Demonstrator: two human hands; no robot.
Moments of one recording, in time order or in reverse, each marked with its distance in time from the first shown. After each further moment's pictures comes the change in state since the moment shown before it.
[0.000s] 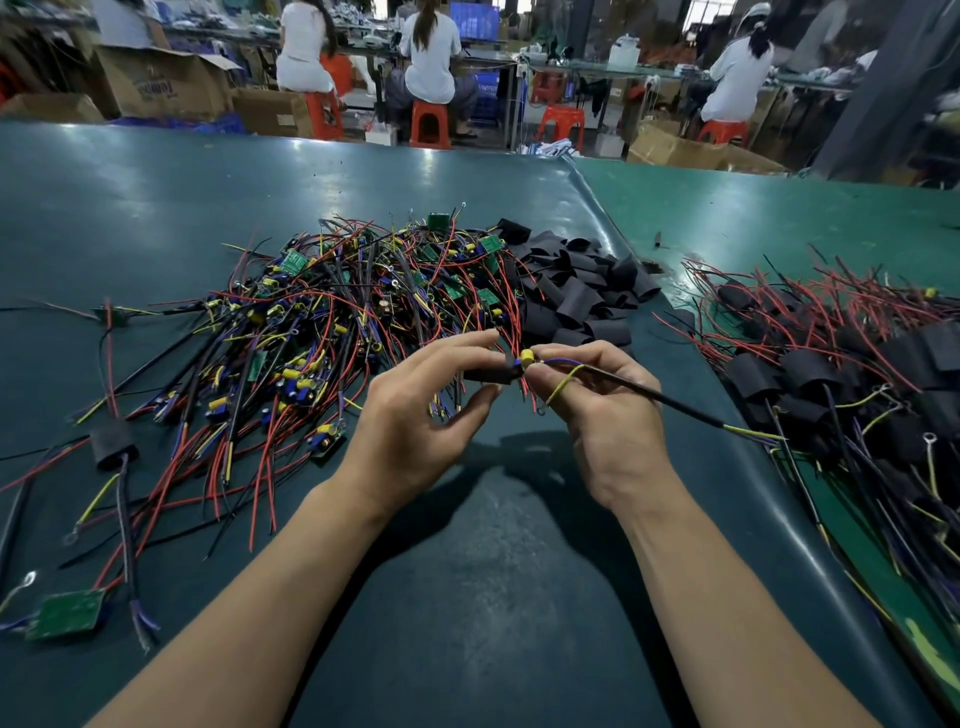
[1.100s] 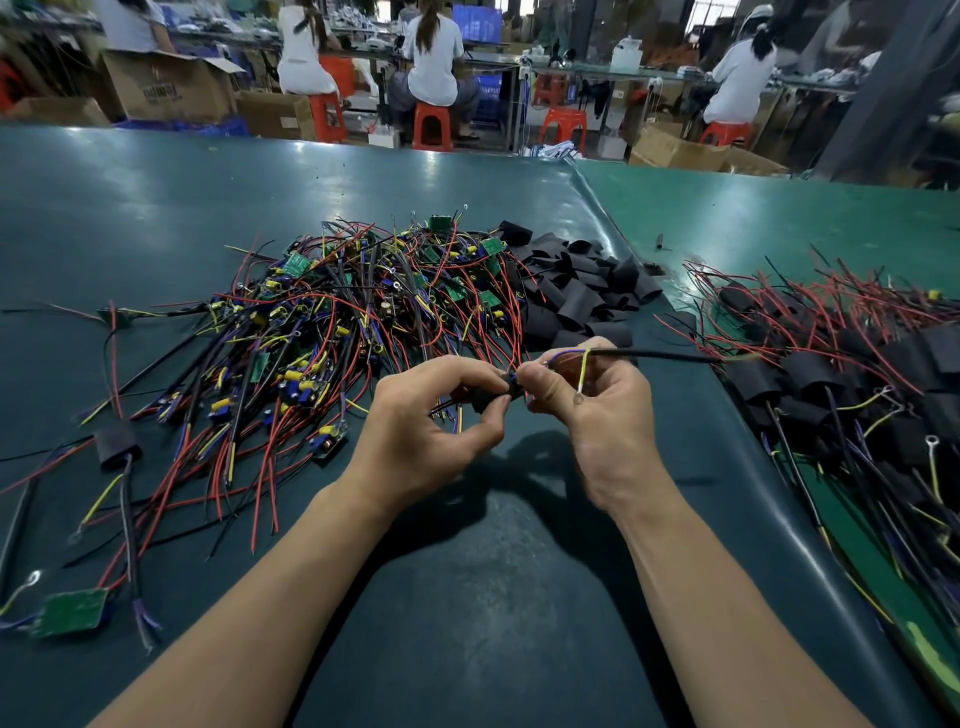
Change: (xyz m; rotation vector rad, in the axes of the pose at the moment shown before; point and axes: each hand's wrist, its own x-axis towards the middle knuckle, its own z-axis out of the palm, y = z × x) left_hand 0.000 0.010 0.001 -0.039 -0.014 -0.073; right_hand -0.001 0.002 0.001 -0.109 -0.004 0.017
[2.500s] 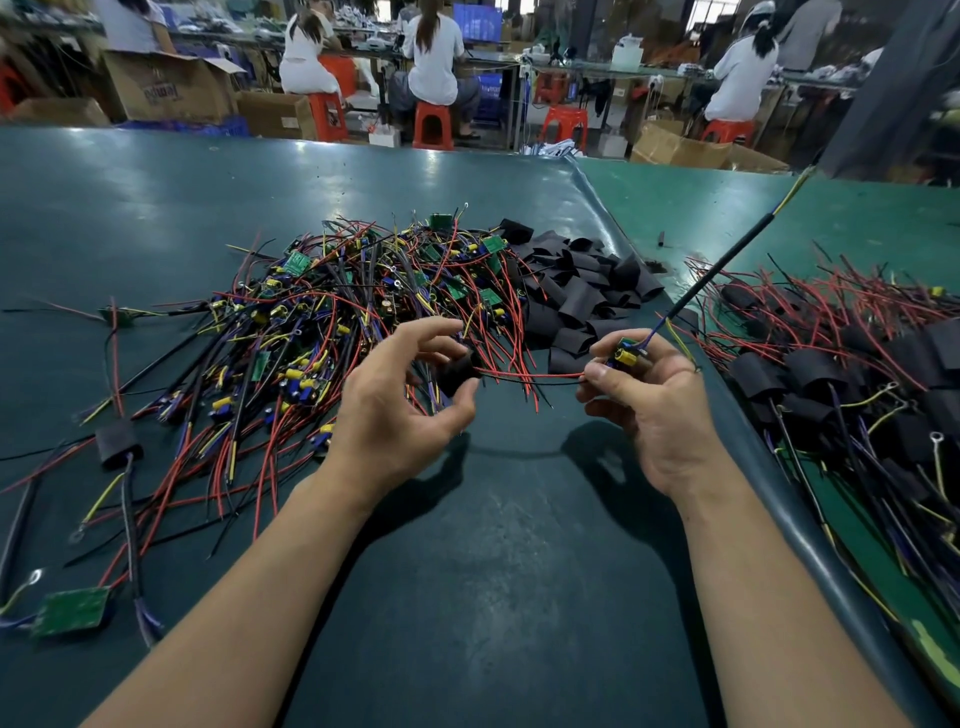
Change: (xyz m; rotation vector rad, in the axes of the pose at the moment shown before) left_hand 0.001 -0.021 -0.011 0.131 0.079 -0.059; right_hand 0.012 -0.011 -0.043 -0.038 -0.009 0.106
